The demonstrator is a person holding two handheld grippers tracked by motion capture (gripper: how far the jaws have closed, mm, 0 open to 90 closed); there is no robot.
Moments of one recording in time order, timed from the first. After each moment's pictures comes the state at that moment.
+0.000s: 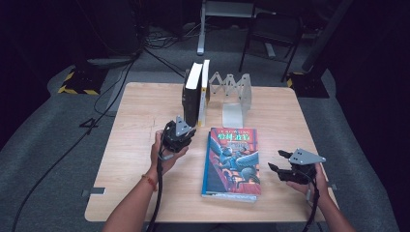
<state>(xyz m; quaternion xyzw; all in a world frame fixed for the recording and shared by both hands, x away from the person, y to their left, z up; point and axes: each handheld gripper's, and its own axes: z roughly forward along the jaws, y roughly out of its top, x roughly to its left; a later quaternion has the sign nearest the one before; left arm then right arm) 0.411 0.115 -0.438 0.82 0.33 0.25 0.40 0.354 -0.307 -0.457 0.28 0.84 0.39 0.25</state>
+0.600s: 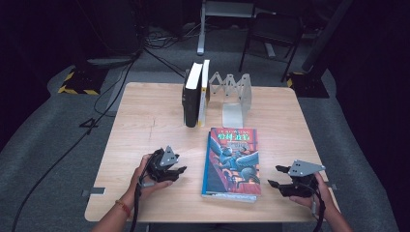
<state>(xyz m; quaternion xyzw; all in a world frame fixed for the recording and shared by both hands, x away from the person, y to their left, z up) 0.347 0.152 -0.479 0.89 0.25 0.16 0.35 0.320 -0.304 -0.457 0.26 0.88 0.37 0.17</state>
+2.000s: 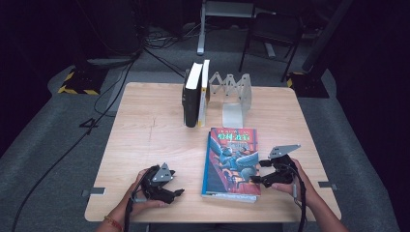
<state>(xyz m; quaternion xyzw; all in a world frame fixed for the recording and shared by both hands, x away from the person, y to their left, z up) 0.320 0.163 -0.504 0.89 0.24 0.09 0.37 0.371 -0.255 -0.455 0.31 0.88 0.36 0.03</state>
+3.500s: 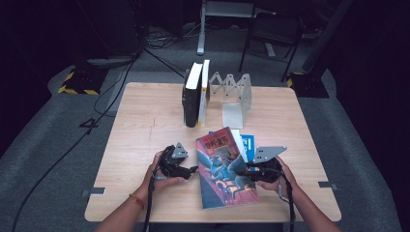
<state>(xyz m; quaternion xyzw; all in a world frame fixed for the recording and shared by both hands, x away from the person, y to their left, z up) 0.383 0.121 -0.503 0.88 0.29 0.12 0.37 0.356 -0.202 -0.439 0.17 0.89 0.42 0.07</state>
